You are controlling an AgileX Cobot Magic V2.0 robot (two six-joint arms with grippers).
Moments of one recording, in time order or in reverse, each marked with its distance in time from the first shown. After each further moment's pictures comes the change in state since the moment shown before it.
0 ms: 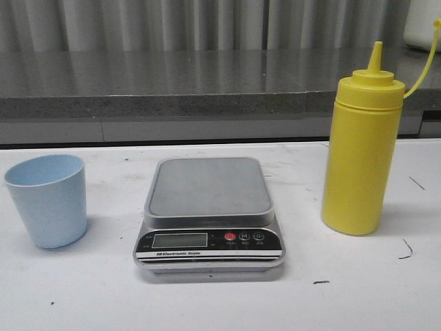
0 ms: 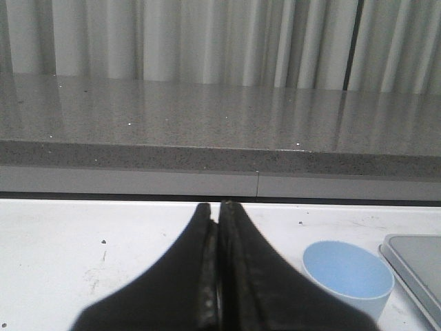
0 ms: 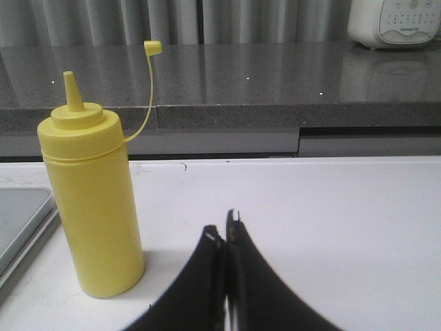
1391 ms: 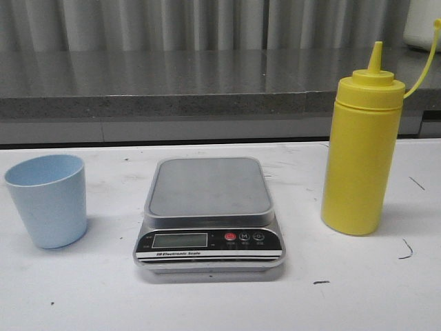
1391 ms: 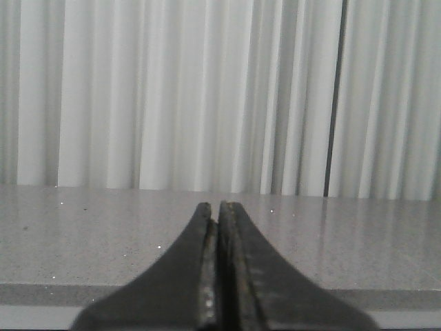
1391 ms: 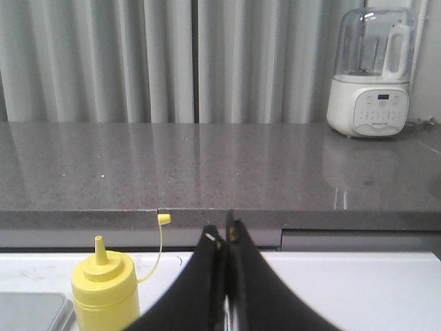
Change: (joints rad) left arm 0.000 0.061 -0.490 -0.001 0.240 0.000; right arm 0.000 0.128 -0.519 -0.031 0.305 0.002
